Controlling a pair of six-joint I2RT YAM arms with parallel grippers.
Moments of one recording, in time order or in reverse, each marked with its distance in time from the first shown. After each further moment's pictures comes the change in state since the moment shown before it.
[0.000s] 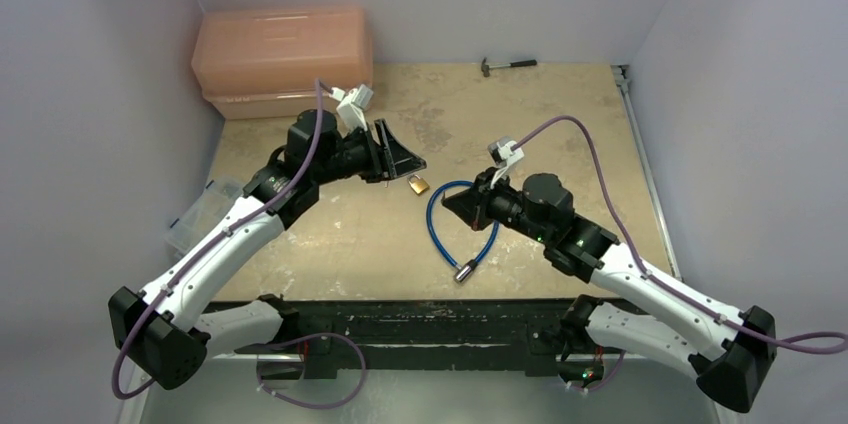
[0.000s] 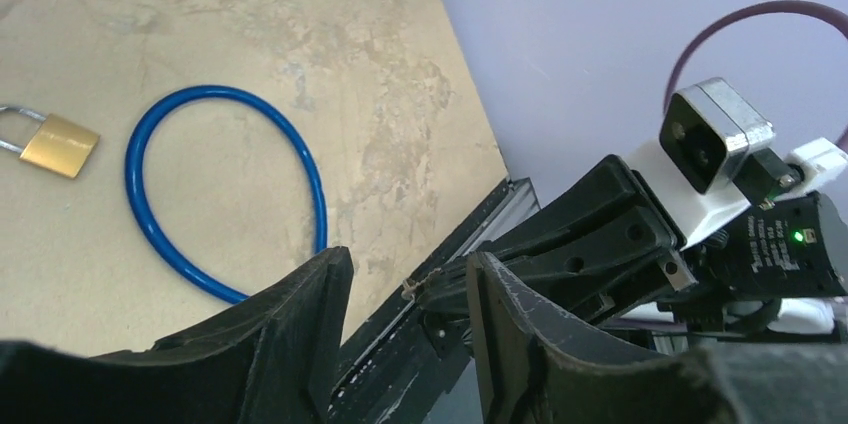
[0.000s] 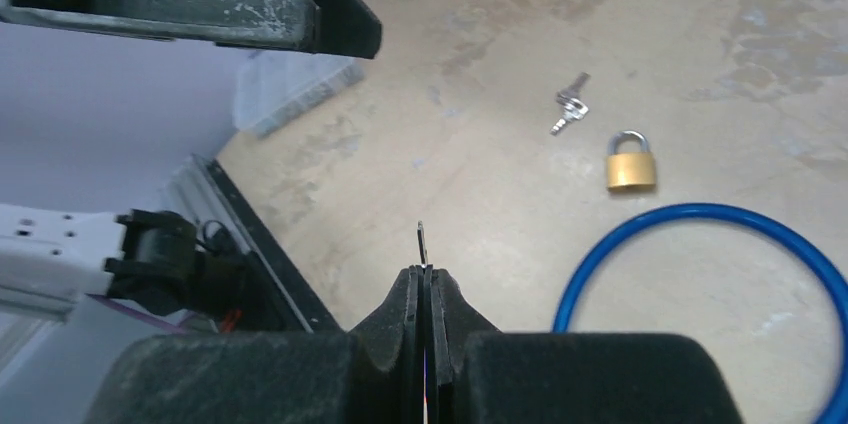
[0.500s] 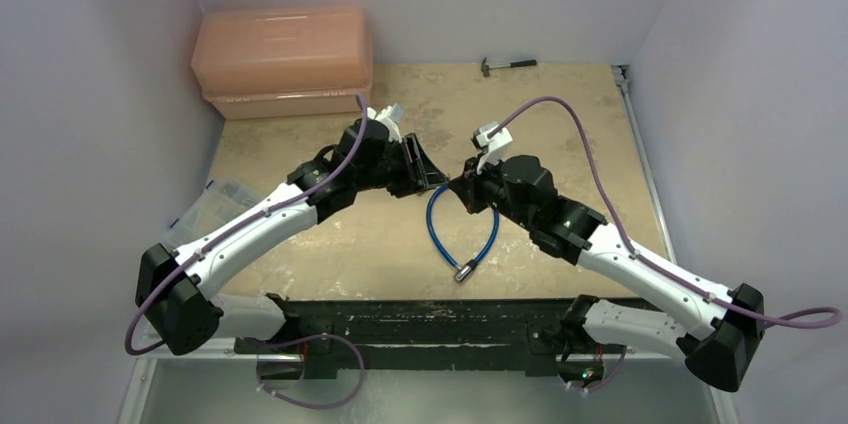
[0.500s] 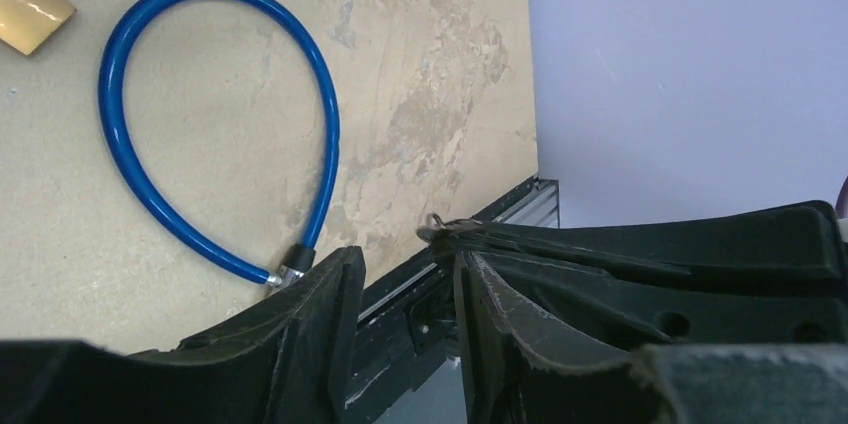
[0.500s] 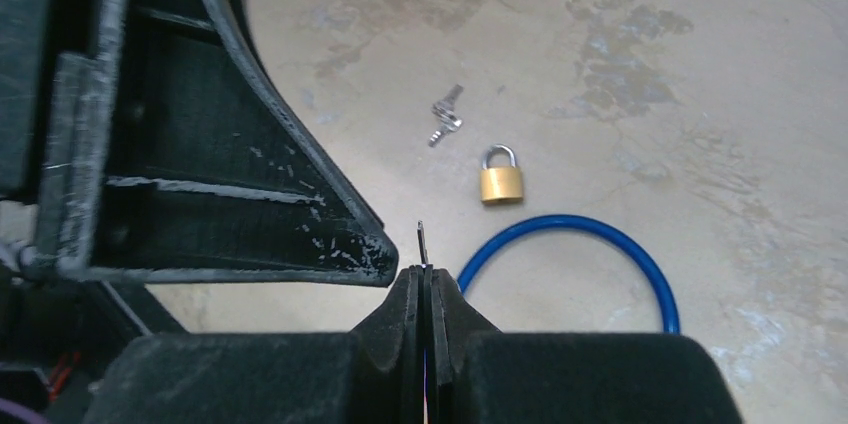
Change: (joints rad) left arm -0.166 0.162 0.045 -0.101 -0.230 -0.201; right arm 0.023 0.148 0.175 -0.150 0.223 -0.183
